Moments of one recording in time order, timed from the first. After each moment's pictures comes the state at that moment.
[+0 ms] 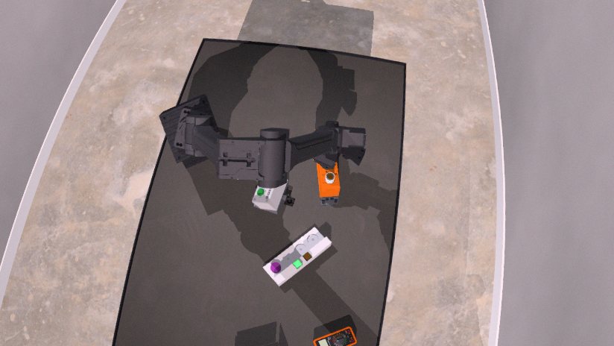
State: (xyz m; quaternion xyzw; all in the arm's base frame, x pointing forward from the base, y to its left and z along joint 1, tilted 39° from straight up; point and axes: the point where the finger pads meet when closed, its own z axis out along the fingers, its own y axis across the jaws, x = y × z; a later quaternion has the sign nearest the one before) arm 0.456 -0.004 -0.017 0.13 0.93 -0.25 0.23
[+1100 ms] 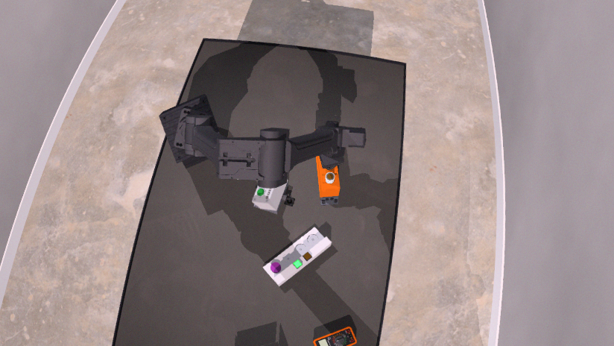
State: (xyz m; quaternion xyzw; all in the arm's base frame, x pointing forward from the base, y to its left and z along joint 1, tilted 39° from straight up) arm 0.456 -0.004 -0.017 -0.20 0.92 -0.31 0.13
